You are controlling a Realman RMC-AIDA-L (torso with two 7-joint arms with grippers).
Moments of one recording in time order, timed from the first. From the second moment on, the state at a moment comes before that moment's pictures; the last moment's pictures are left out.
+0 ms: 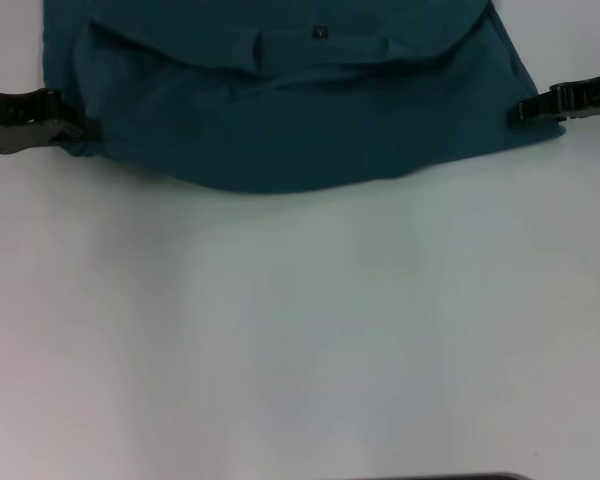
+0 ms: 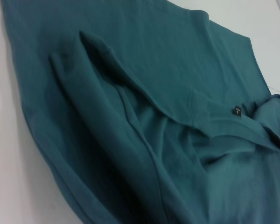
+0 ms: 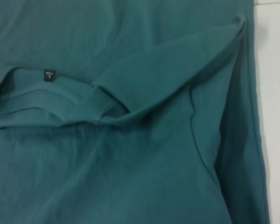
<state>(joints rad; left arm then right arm) -0.67 -1.98 -2.53 -0.78 -0.71 1.44 -2.51 0.75 1.95 -0.67 -0.63 -2.60 -1.17 2.35</state>
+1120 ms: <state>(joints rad) -0.67 -1.98 -2.53 -0.78 -0.71 1.45 -2.51 0.75 1.94 -0.69 -0.62 -2.61 -1.20 2.37</state>
